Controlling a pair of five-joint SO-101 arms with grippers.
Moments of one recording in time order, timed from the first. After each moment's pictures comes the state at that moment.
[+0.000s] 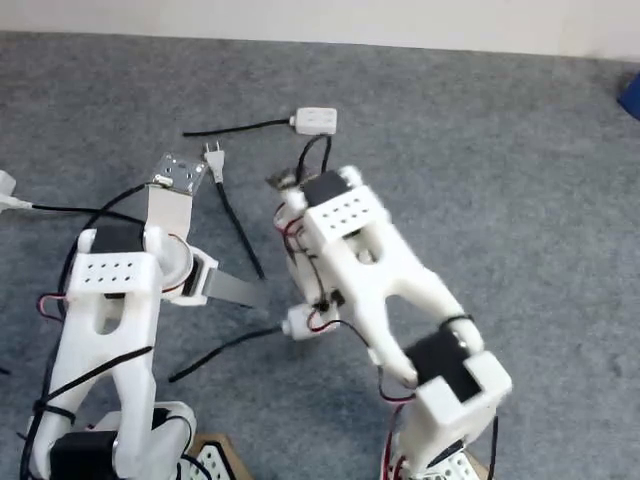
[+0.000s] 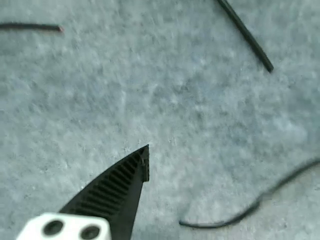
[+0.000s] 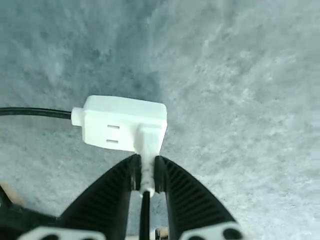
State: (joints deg) left arm -10.0 -27.0 43.4 69.6 -14.5; right arm -34.2 8.1 0.8 93.1 2.7
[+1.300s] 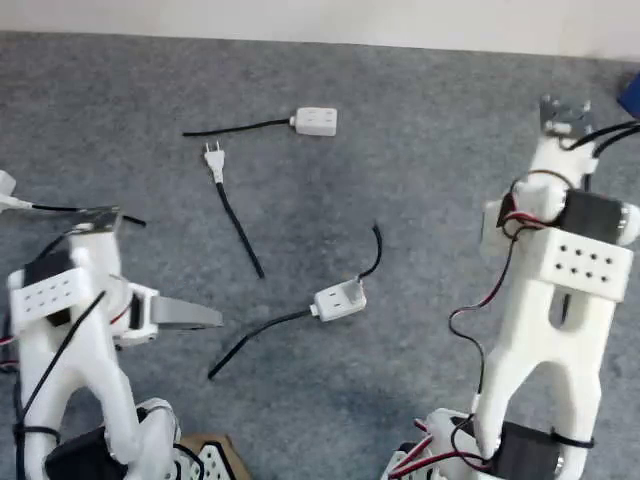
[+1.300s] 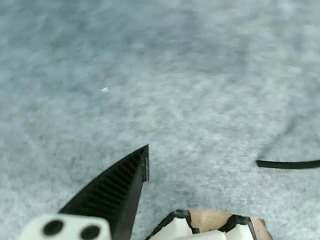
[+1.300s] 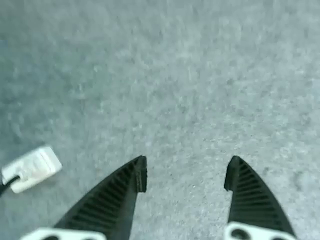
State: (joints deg) left arm -31.7 -27.0 50.0 77.8 -15.4; right arm 8.5 -21.5 9.9 87.8 11.7
